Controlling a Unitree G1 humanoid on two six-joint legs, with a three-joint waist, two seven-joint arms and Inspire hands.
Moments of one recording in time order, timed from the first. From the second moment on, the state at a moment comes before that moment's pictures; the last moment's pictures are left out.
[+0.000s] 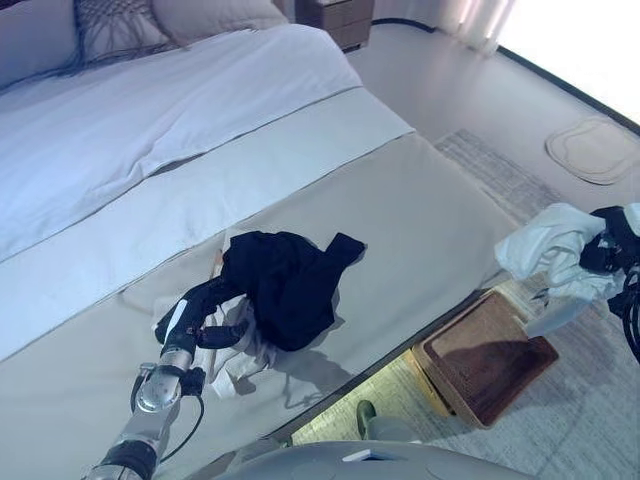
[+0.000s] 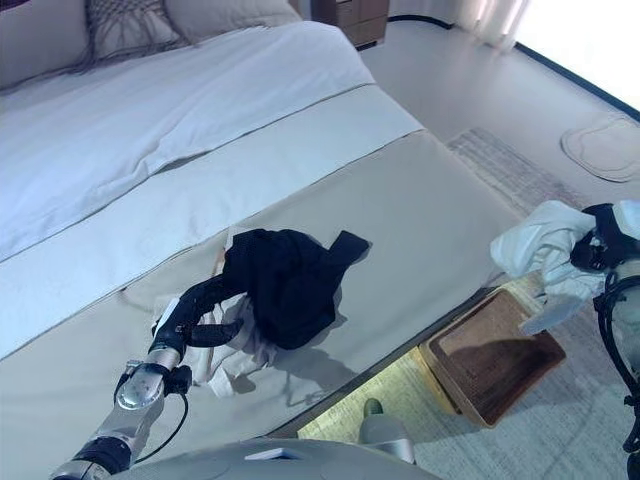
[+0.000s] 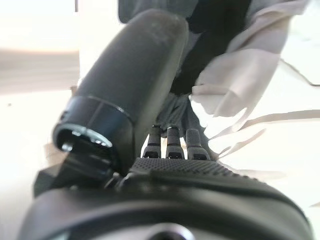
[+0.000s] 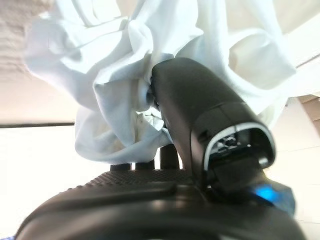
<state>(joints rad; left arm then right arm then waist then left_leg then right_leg) 0.03 0.44 -0.19 0.81 -0.23 -0.44 0.03 -0.13 -1.00 -0.04 0.63 -0.29 -0.07 -0.14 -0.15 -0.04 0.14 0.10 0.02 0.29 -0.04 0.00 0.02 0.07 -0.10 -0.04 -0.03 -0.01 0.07</state>
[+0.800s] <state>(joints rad) 0.02 0.43 -0.24 0.81 -0.19 -0.44 -0.03 -0.05 -0.84 -0.04 0.91 -0.29 -0.07 -0.03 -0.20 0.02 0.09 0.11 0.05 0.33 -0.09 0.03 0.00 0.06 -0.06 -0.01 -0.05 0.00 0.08</state>
